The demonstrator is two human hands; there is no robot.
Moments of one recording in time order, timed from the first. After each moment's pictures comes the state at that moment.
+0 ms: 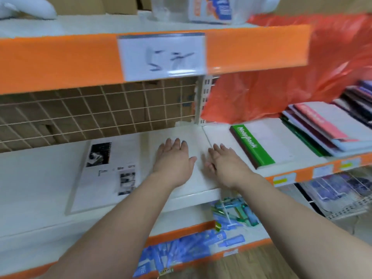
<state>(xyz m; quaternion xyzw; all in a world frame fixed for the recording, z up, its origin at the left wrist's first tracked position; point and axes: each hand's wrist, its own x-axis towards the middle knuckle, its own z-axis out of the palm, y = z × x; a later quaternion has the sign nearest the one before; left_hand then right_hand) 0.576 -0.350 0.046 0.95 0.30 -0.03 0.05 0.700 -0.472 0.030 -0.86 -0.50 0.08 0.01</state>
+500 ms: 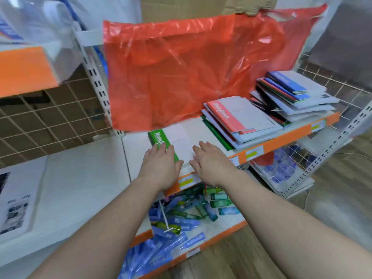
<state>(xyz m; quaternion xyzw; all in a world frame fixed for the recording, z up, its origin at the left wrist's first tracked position) 0.752 -0.533 0.052 0.97 0.23 -0.02 0.01 0.857 -0.667 0.043 -0.89 -0.44 0.09 0.05</state>
